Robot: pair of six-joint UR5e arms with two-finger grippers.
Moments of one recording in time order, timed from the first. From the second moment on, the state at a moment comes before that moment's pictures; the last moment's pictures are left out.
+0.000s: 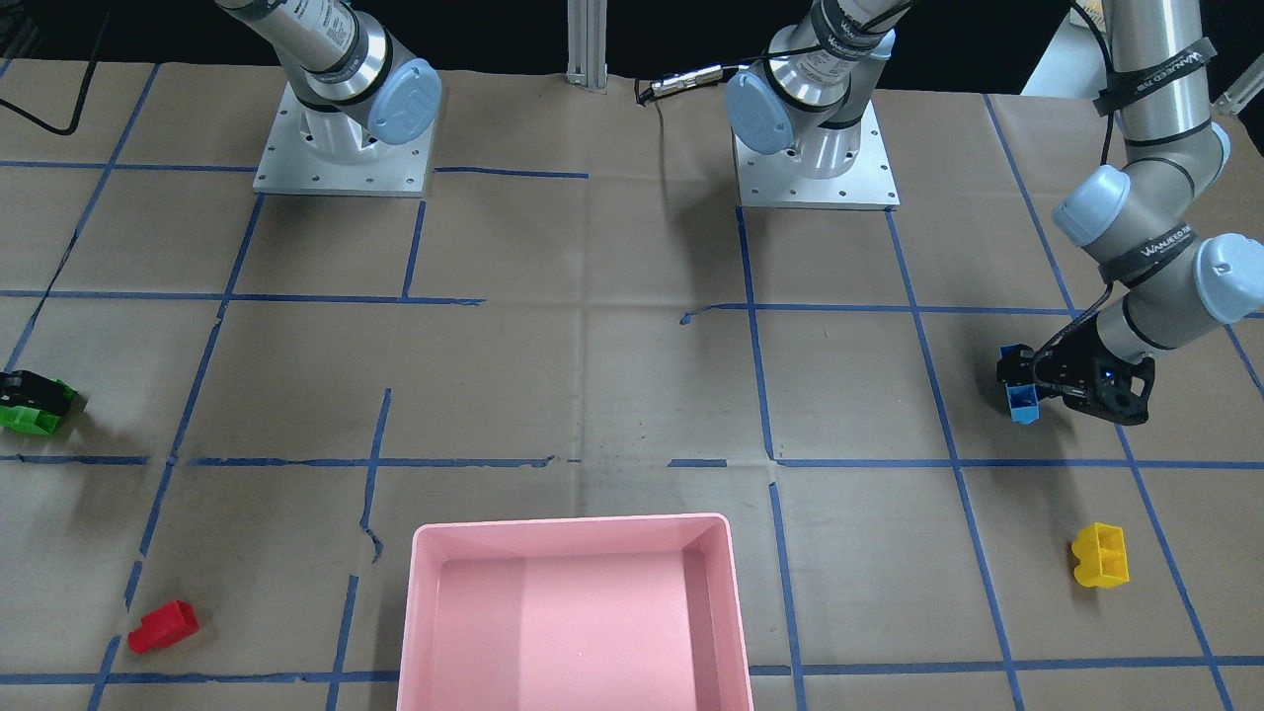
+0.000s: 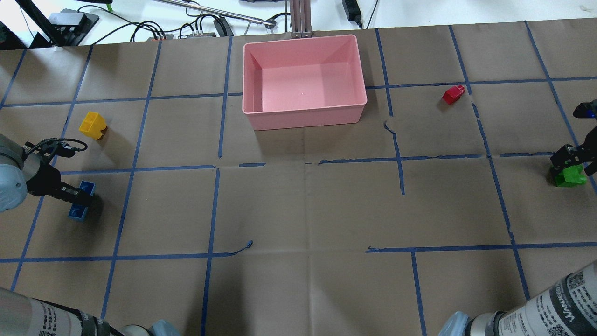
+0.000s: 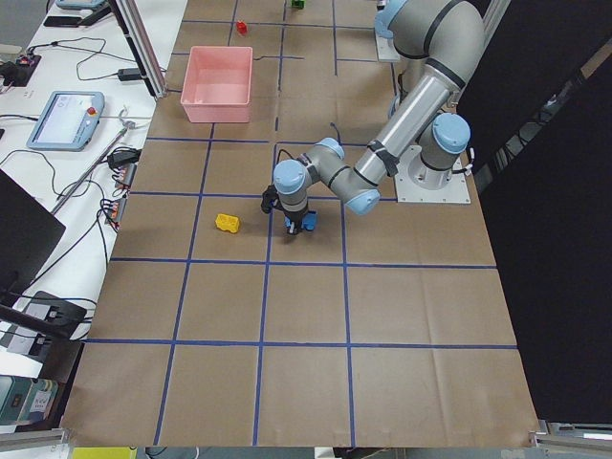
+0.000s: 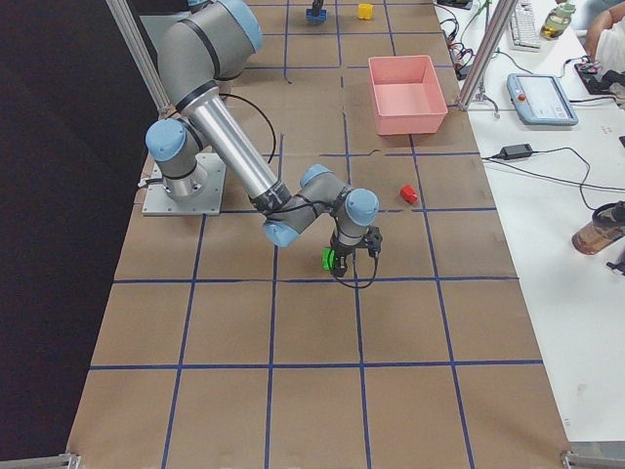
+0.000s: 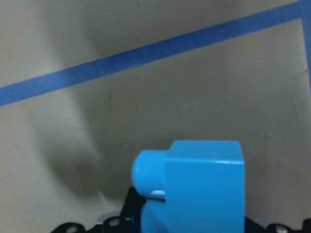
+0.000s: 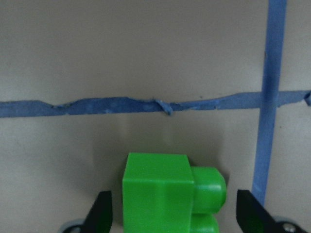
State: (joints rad) left arm -0.86 -1.92 -2.00 -0.93 1.57 0.98; right arm 0.84 -1.08 1.79 -2.16 -1.67 -0.69
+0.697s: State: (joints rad) left arm -0.96 -1.83 -1.93 -1.07 1.56 0.84; right arm 0.84 -1.10 1.77 -2.15 -1.70 -0.69
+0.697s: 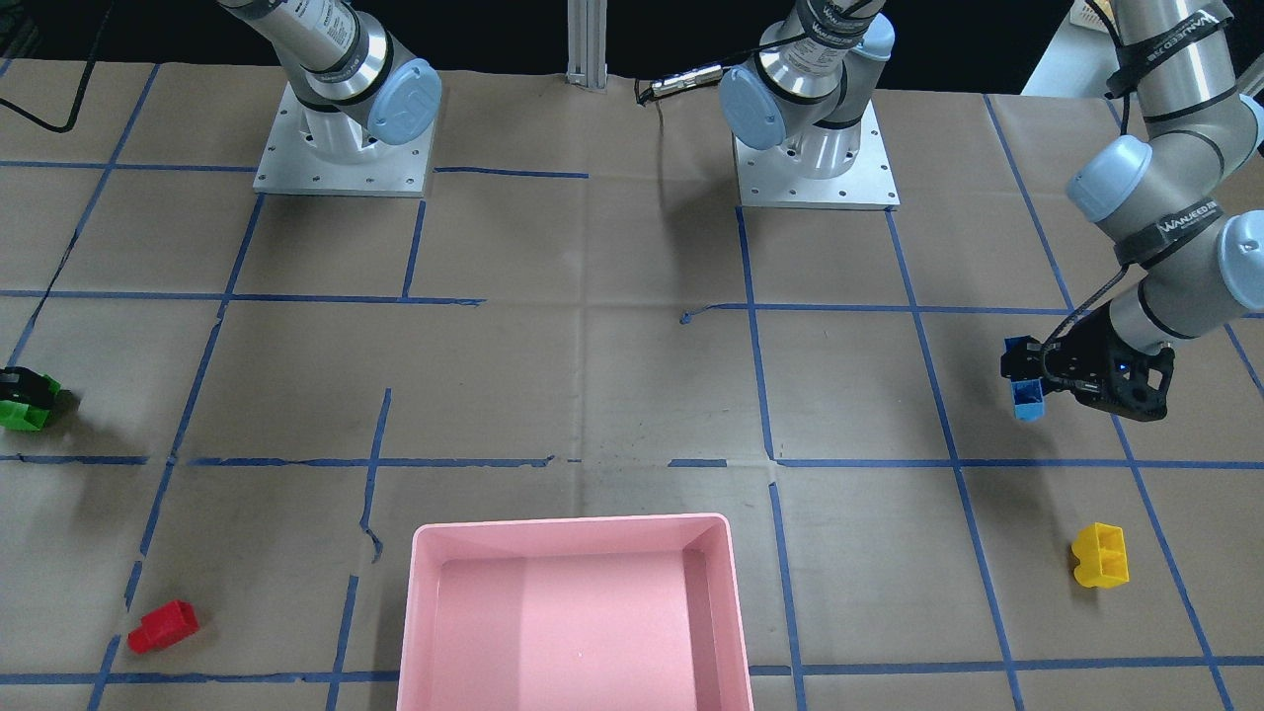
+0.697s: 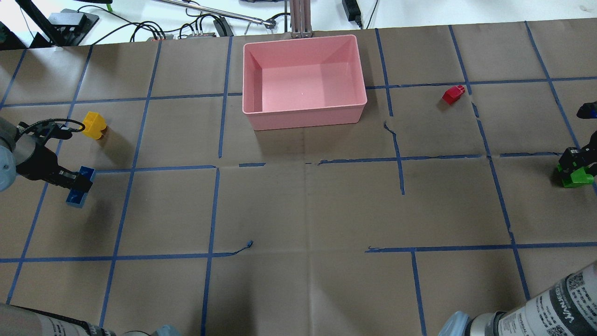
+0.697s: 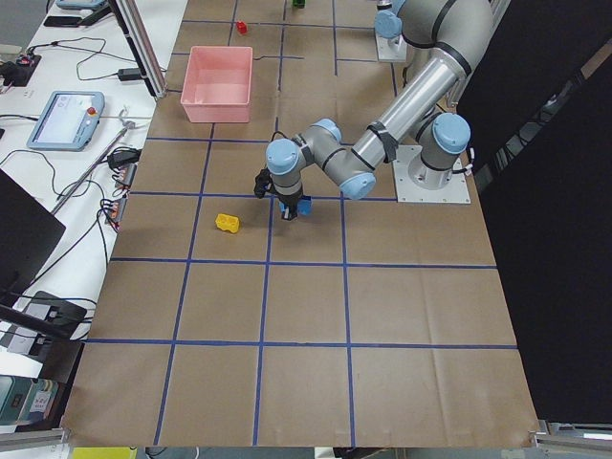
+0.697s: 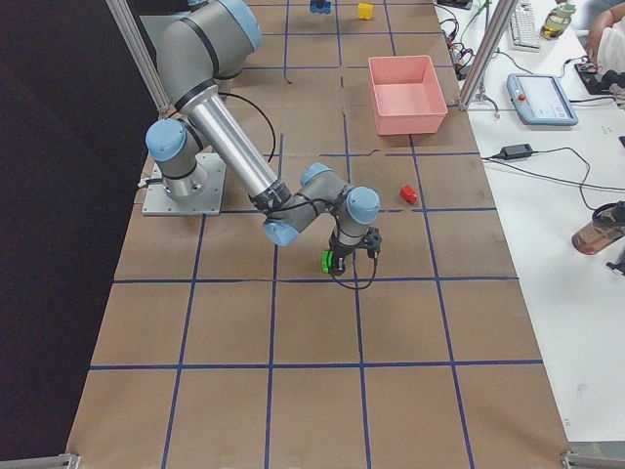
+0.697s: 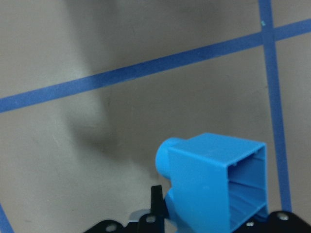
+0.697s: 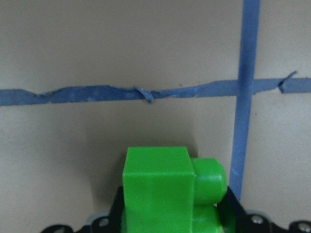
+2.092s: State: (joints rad) left arm -1.70 -2.25 -1.18 -1.16 1.40 -0.28; right arm 1.23 -1.21 1.28 -1.56 -1.62 -0.18
